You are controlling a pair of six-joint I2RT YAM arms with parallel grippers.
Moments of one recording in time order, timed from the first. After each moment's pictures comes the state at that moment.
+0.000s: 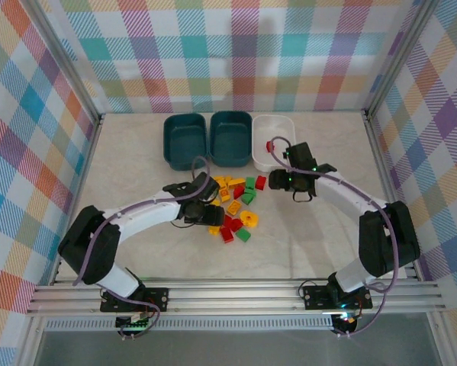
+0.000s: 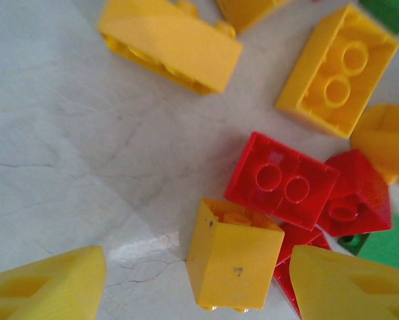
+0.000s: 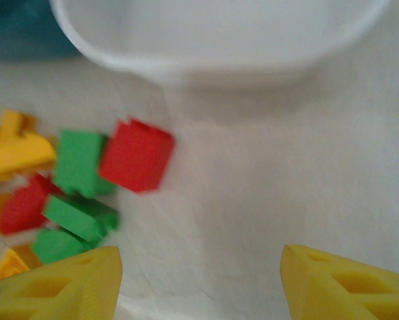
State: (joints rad) left arm -0.72 1.56 0.95 -0.63 0.01 -0.56; right arm 0.39 1.53 0.99 -0.47 -0.04 0.38
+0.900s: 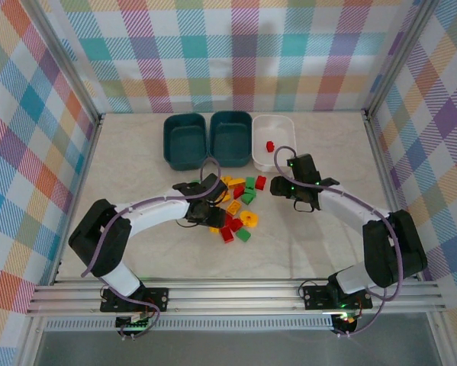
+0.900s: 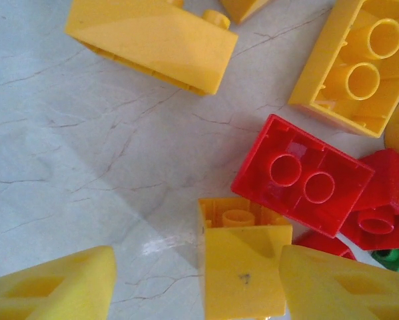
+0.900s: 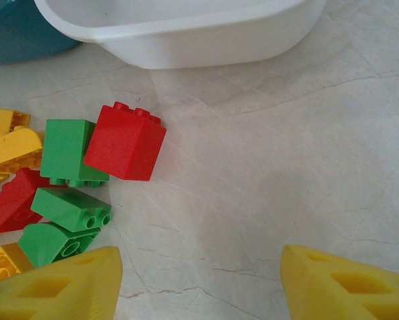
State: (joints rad) left arm -0.75 1.62 1.01 -0.67 -0.07 -0.52; right arm 0.39 1.45 0.83 -0.29 -0.04 0.44
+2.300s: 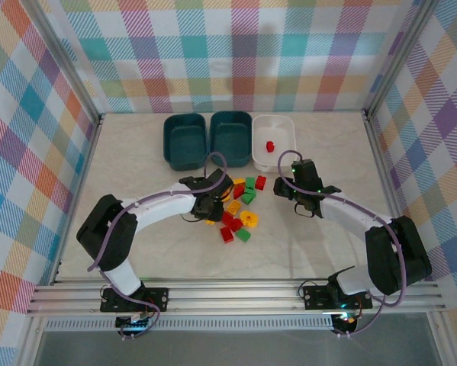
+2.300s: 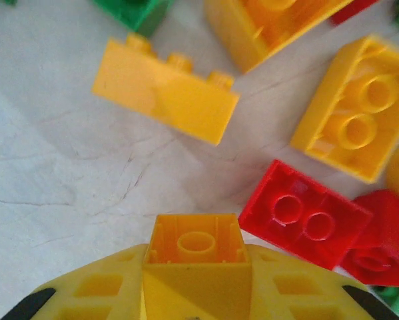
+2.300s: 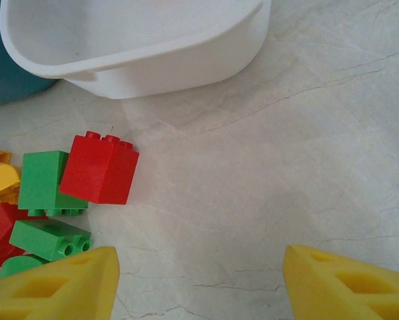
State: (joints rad) left arm -0.77 1.68 1.14 -0.74 -0.14 -0.54; right arm 0.40 1.40 0.74 -0.18 0.07 0.53
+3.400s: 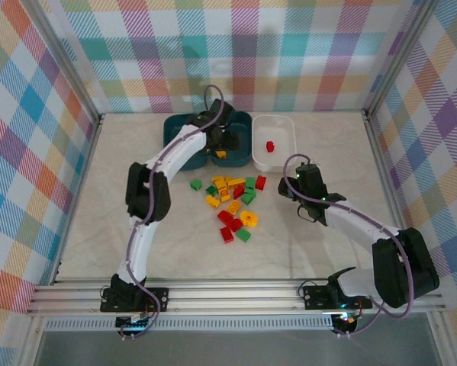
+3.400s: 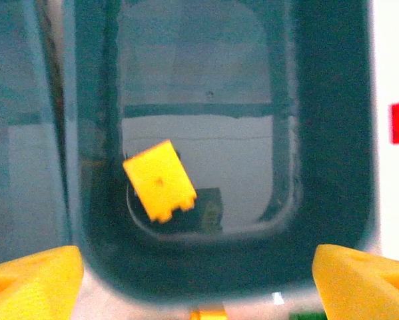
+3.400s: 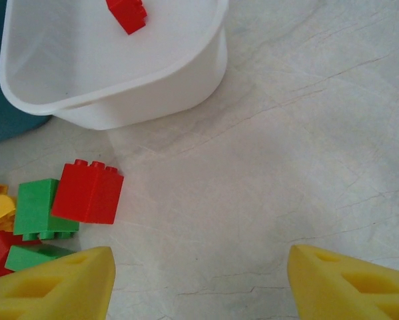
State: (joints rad) left arm -0.51 2.23 2.10 -0.90 -0.10 -0.47; right arm 0.40 1.31 0.66 -0.13 0.15 0.58
